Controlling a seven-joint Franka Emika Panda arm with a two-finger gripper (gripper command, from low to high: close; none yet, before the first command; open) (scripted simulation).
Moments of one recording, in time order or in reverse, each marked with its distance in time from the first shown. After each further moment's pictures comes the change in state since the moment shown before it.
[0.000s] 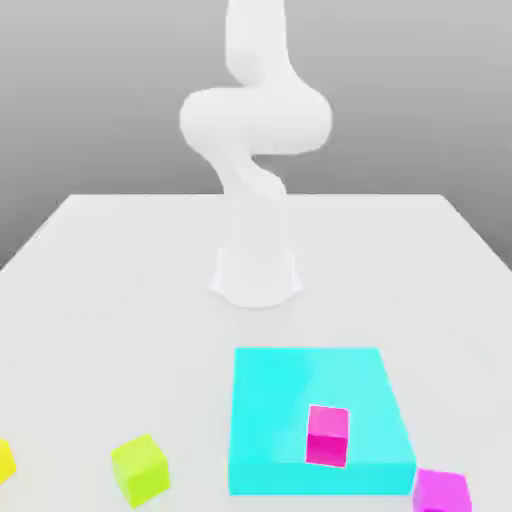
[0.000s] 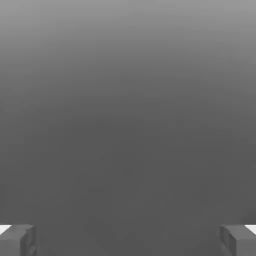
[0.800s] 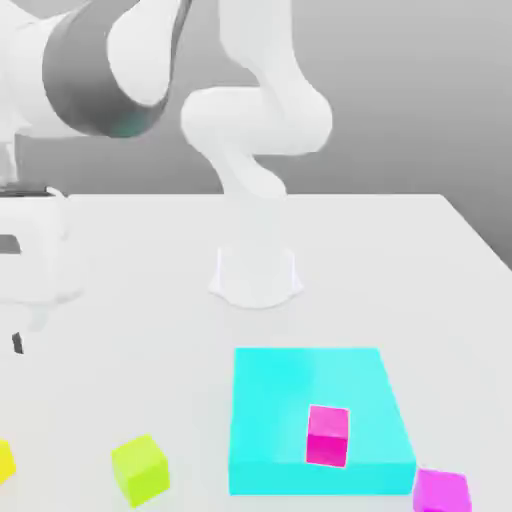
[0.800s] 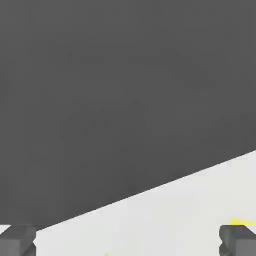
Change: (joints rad) arm -0.143 0.873 -0.296 0.080 0.275 0.184 -0.293
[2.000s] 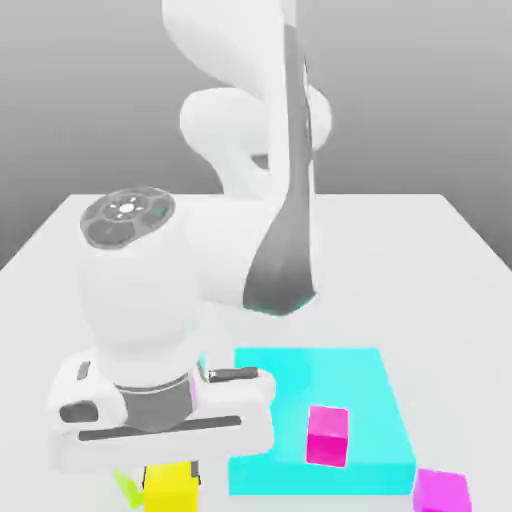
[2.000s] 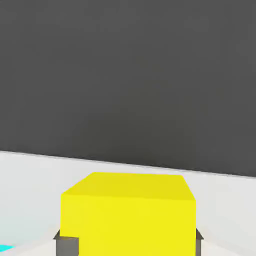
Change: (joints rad) arm 0.258 0.159 0.209 -0.040 -0.168 0.040 -0.088
